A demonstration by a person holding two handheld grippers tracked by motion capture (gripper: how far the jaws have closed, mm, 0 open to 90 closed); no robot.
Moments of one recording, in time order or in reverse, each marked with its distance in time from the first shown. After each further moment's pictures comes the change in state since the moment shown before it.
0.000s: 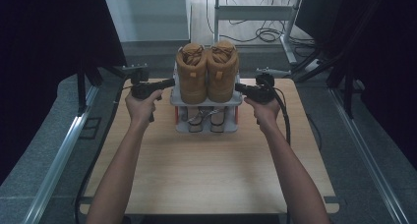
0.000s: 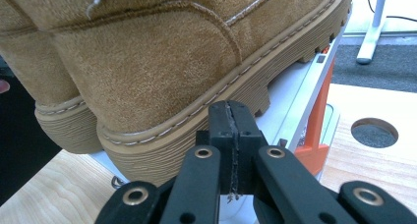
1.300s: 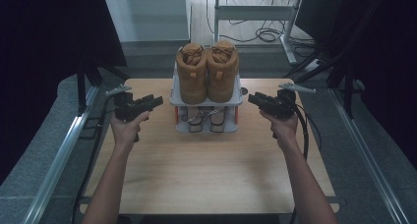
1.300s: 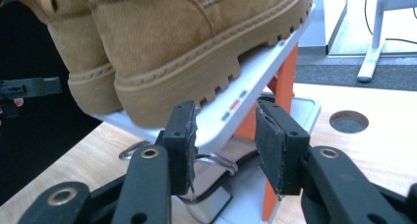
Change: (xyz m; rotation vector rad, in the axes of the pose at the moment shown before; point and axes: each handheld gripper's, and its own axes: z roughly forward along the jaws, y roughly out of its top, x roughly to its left) left arm 0.015 -0.058 -0.052 -0.041 0.084 0.081; right arm -0.024 -0.040 -0.057 -0.100 0.042 -0.004
